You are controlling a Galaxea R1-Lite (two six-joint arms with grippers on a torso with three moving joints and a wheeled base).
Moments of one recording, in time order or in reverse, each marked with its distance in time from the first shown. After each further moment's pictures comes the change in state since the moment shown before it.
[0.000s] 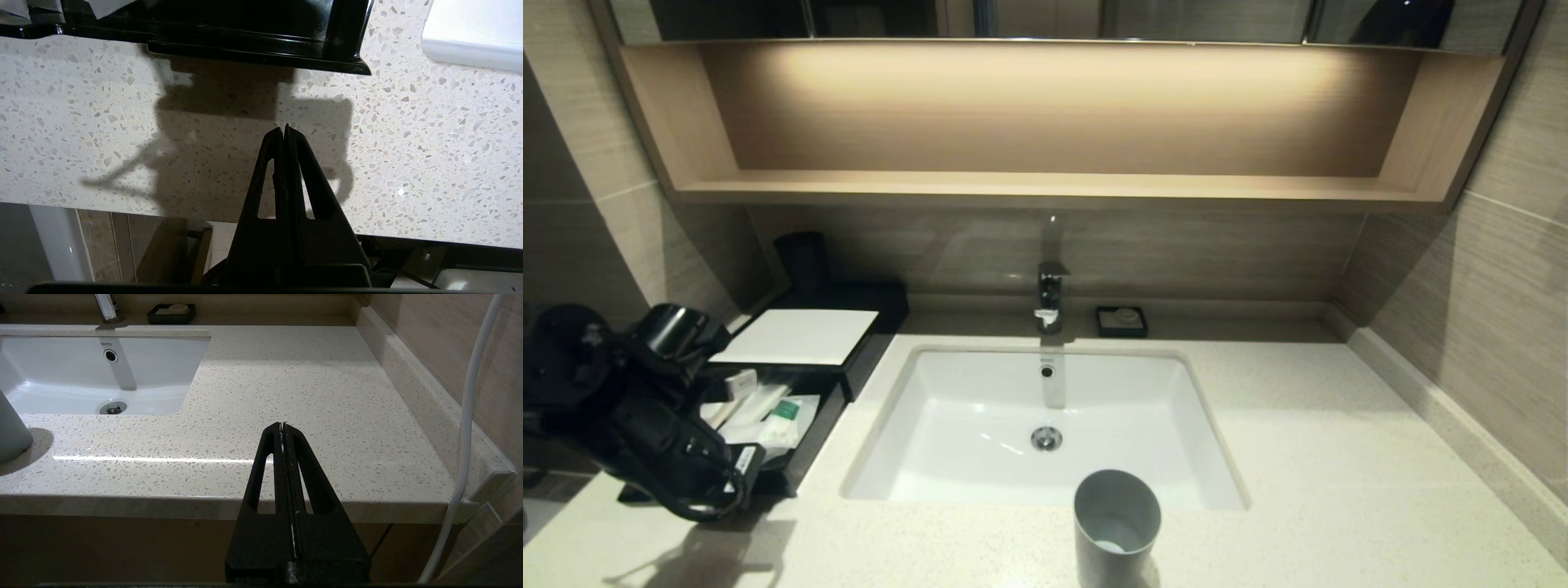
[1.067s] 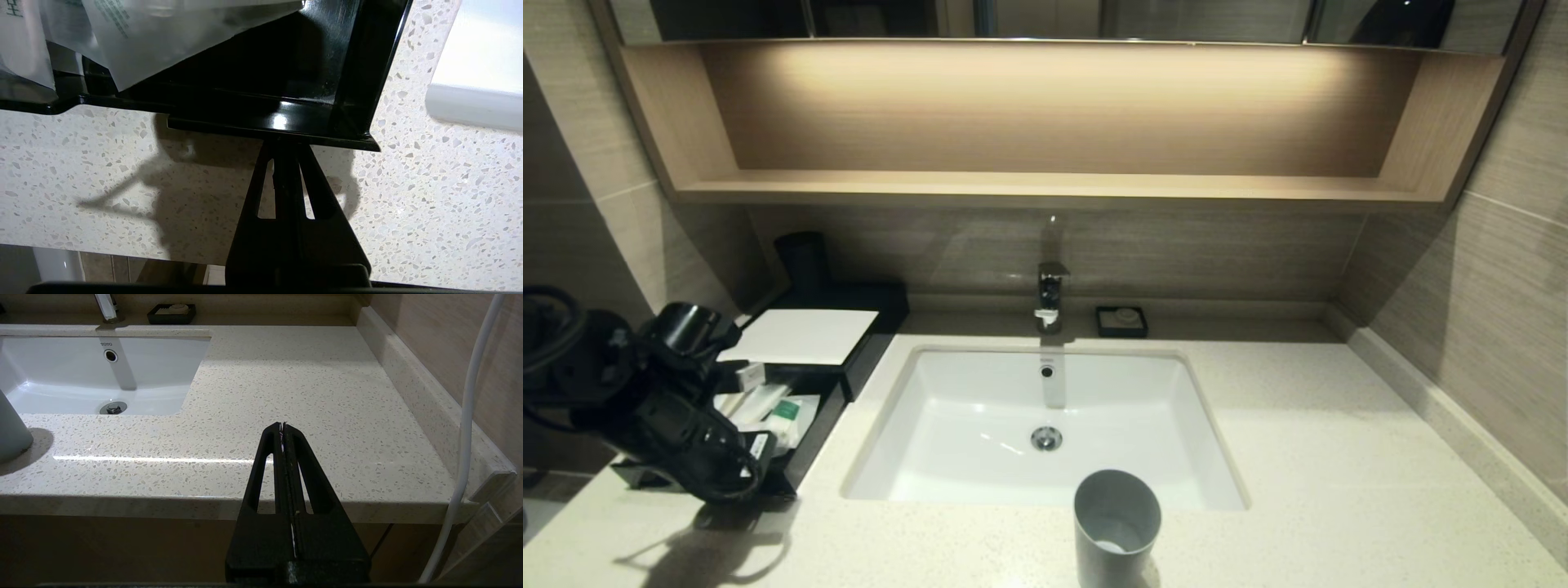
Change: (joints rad) left arm 0.016 0.066 -0.016 -0.101 0.007 -0.001; right arm 0.000 0.000 0.000 0.000 0.000 0.000
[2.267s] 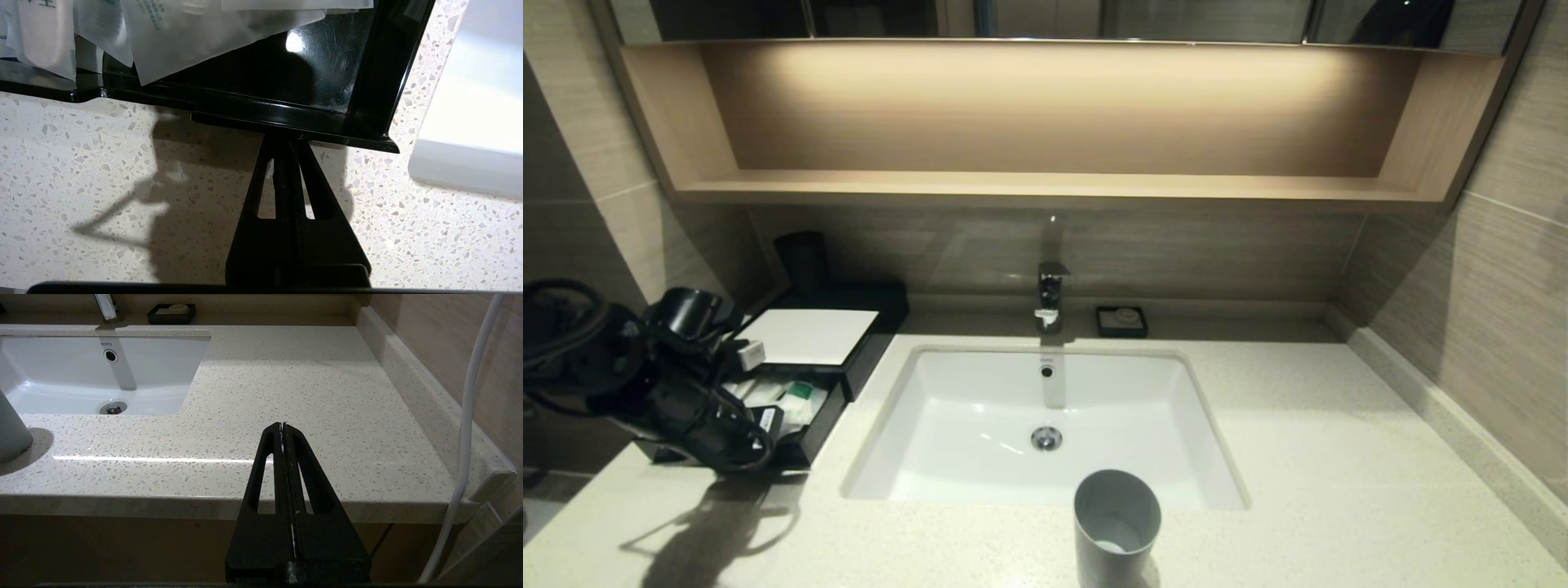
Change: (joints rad) left arm 0.018 0.045 -0.047 -0.094 -0.004 -0.037; right arm 0.000 0.000 0.000 0.000 0.000 0.000
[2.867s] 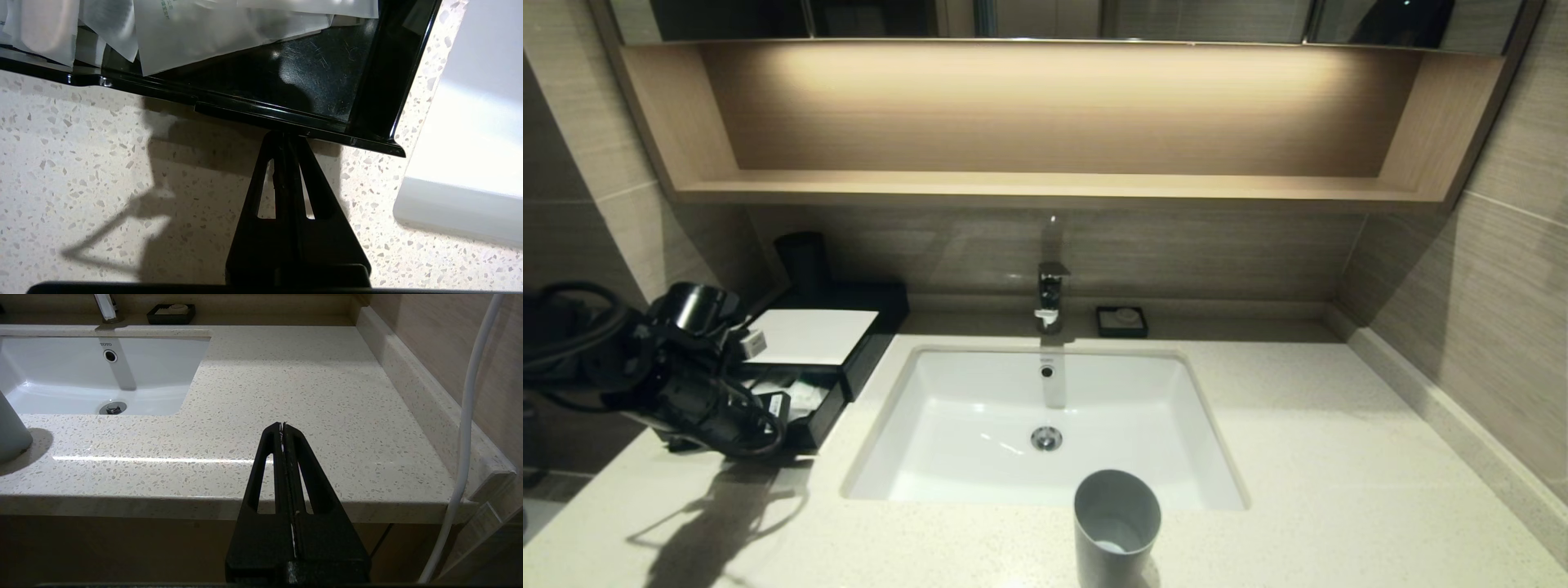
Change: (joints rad) left arm -0.001 0.029 -0.007 -0.100 0.001 -0.053; right arm 0.000 0.000 0.000 0.000 0.000 0.000
